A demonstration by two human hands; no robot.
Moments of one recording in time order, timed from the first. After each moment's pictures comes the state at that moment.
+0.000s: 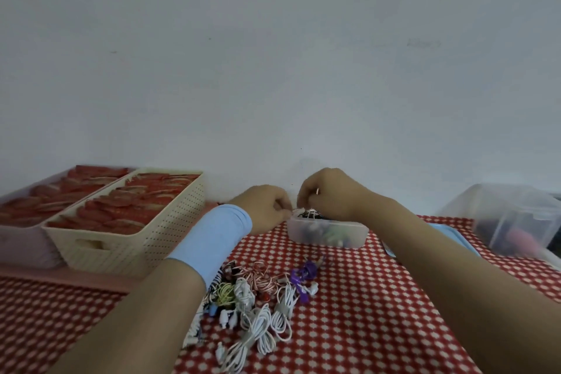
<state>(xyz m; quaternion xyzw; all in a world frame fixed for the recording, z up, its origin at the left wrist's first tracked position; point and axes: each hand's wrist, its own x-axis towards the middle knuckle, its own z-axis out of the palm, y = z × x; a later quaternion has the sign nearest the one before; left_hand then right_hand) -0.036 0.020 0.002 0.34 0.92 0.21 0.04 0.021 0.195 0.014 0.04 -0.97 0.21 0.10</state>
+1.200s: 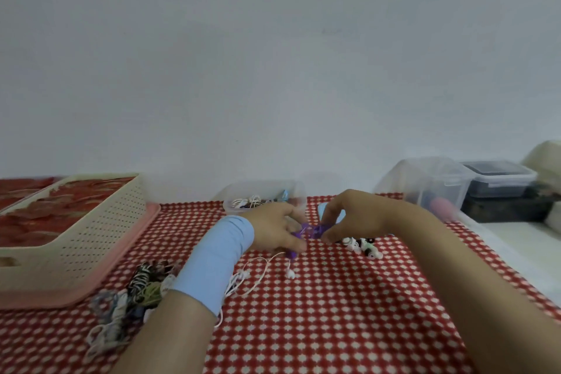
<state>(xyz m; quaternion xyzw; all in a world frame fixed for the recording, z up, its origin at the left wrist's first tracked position) 0.041 0.116 -0.018 0.36 0.84 0.30 0.28 0.130 0.303 -0.011 -0.07 -0.97 0.23 -0.04</state>
